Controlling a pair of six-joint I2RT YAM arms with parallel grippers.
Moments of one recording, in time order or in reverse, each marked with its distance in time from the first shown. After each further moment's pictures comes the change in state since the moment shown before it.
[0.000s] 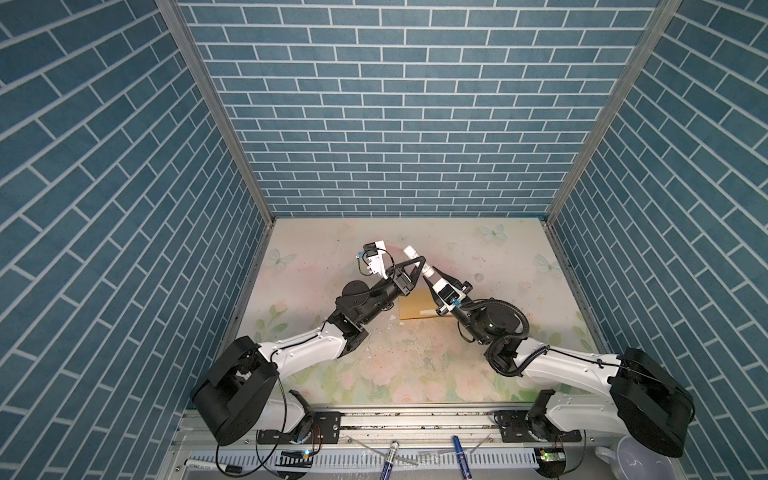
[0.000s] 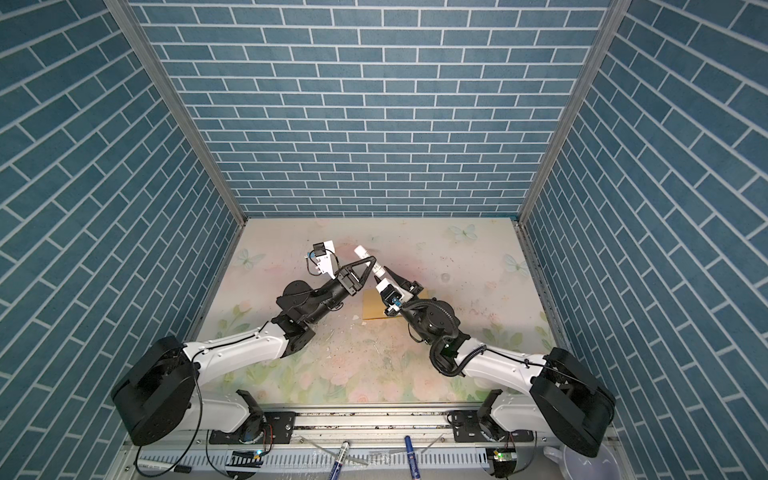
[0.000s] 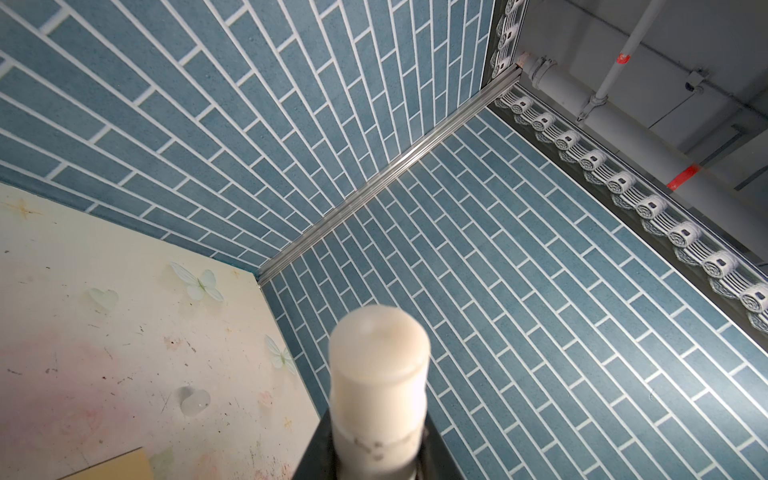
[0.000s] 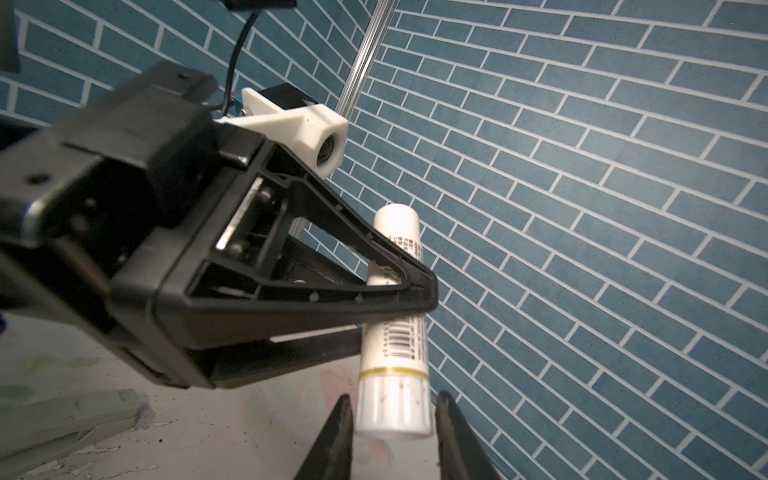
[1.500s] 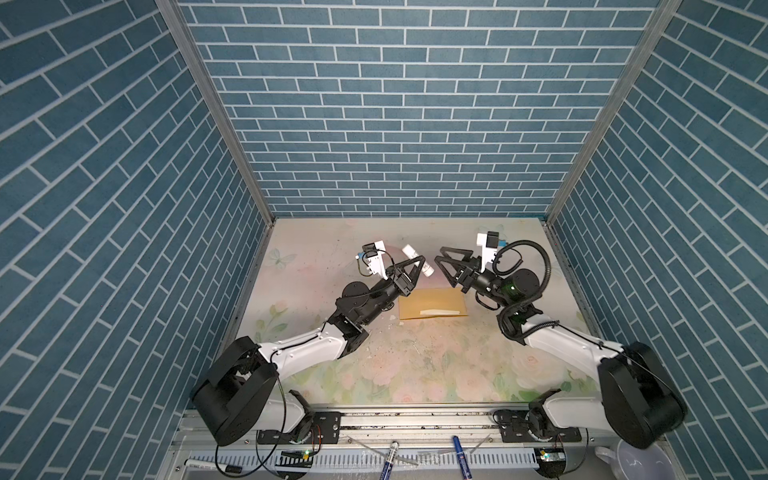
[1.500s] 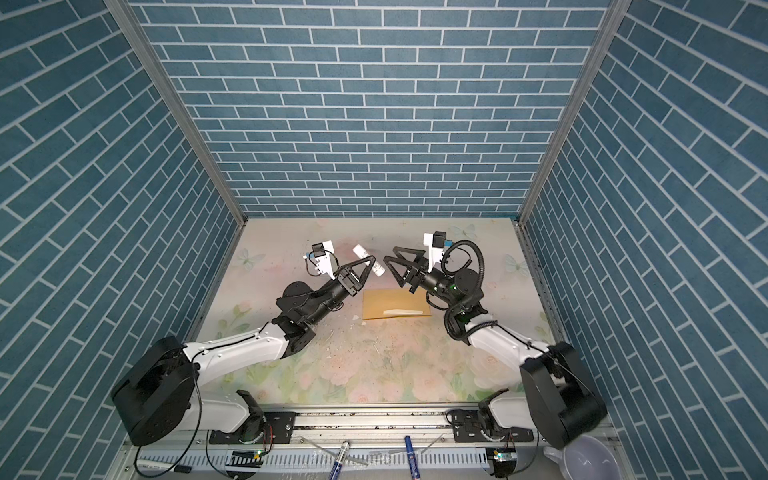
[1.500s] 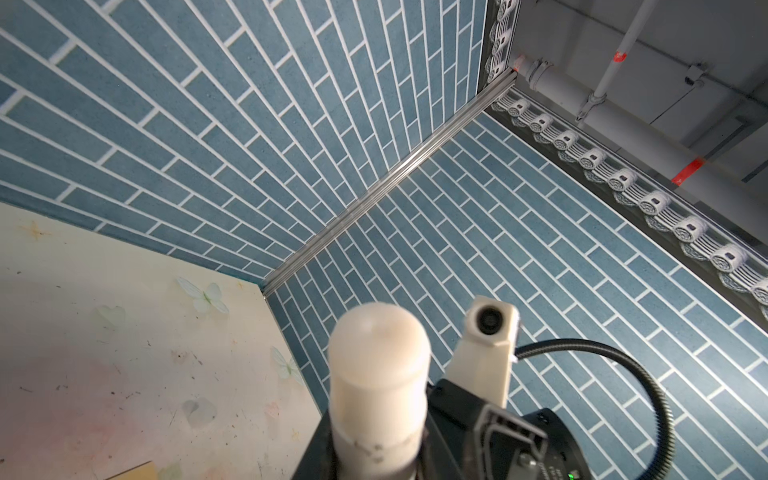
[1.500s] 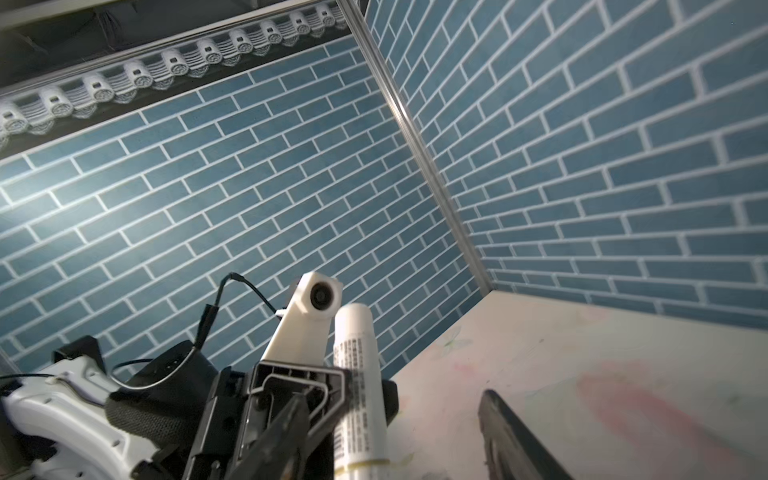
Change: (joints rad) left arm -0.008 -0.002 -0.003 0.007 -0.027 0.039; right arm -0.363 -0.011 0.109 0.007 -0.624 1.069
